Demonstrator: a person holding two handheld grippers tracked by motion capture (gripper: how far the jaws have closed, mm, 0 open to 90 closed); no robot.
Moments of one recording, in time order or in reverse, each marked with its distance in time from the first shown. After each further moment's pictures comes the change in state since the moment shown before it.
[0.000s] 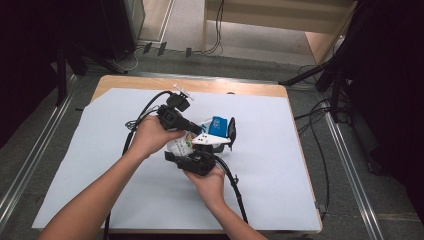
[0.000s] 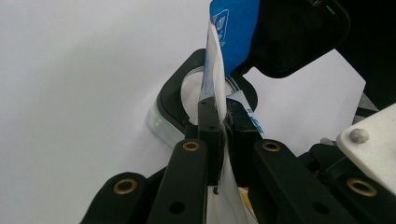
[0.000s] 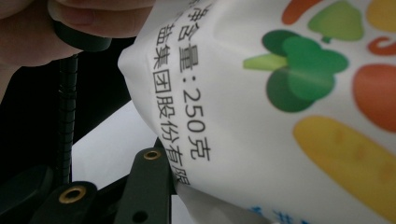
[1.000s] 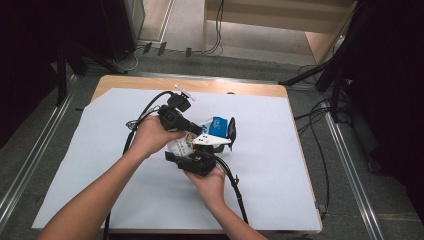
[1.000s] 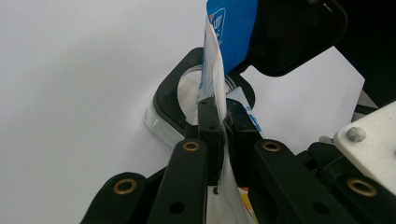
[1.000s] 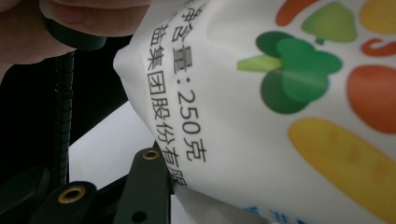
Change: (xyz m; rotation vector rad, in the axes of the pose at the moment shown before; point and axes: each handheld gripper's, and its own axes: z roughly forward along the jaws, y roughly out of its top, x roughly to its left) left arm -0.002 0.001 0.001 0.012 -0.003 0.006; right arm 0.000 -0.001 -0.001 -0.006 -0.014 0.001
